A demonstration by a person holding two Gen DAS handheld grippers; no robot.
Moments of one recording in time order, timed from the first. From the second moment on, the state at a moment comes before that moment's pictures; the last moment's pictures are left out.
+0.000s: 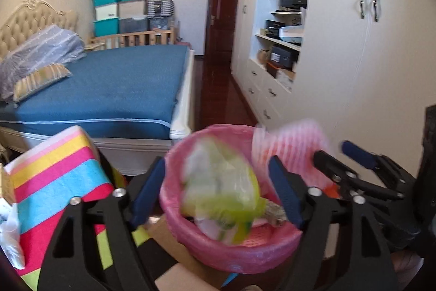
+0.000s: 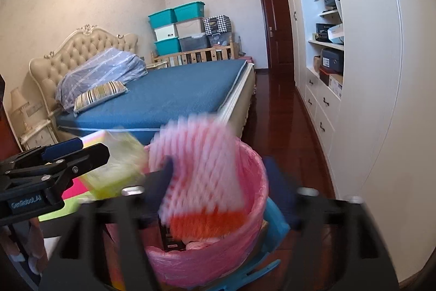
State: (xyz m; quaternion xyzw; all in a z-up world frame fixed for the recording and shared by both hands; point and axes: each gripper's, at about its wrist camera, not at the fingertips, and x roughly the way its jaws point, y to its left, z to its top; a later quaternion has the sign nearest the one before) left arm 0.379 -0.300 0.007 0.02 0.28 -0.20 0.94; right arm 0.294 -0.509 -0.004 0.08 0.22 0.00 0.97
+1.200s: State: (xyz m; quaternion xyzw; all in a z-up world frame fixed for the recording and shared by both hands) left arm 0.156 0.130 -0.008 0.00 0.25 0.09 0.96; right arm 0.234 -0.206 -0.027 0.01 0.30 0.19 0.93
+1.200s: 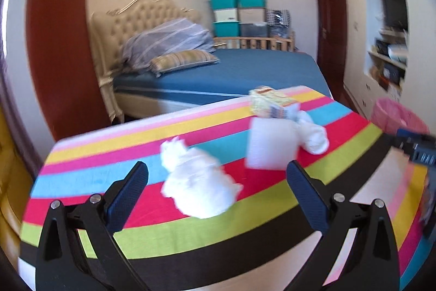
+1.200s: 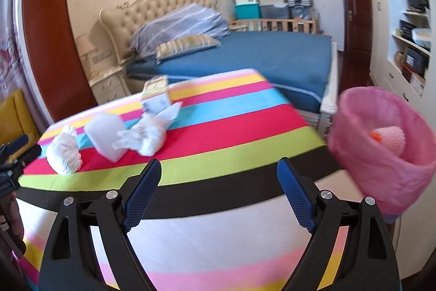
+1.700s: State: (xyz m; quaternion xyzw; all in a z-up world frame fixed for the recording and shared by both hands) left arm 0.159 0.138 -0.032 0.00 0.30 0.13 0.94; right arm 0.284 -0.080 -0.042 -0.08 0.35 0.19 0.91
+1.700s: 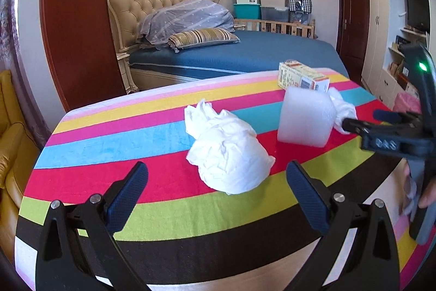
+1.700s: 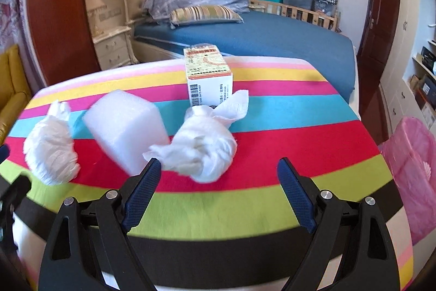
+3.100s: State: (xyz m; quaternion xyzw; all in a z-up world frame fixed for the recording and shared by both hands) left arm 0.182 0.140 -0.041 -0.06 0.34 0.13 0.93; right arm 0.218 -0.150 -0.035 -0.04 0.31 0.17 0.93
